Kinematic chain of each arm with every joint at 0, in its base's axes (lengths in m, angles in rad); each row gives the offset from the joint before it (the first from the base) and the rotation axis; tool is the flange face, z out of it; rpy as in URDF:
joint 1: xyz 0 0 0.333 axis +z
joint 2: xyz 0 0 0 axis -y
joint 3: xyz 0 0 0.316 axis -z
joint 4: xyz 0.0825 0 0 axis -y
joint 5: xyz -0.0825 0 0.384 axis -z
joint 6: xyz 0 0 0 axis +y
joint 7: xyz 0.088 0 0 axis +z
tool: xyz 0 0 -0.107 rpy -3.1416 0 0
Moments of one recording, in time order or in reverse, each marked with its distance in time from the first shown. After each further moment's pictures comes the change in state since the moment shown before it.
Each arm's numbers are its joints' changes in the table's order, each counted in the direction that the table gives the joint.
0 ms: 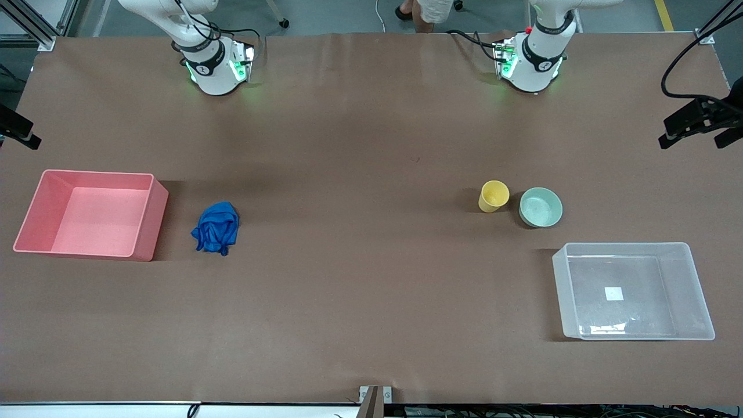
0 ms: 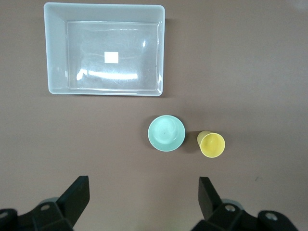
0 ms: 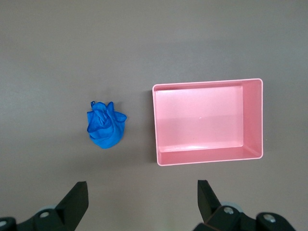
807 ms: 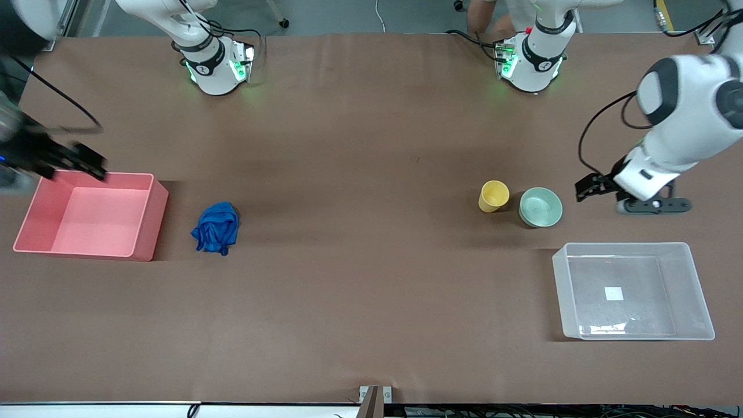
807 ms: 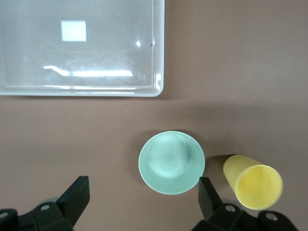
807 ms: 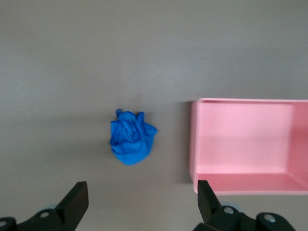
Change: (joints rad) left arm -0.013 -0.020 0.008 -0.717 -0.001 -0.761 -0.005; right arm 0.188 -0.140 -0.011 -0.143 -0.001 -0.243 -0.119
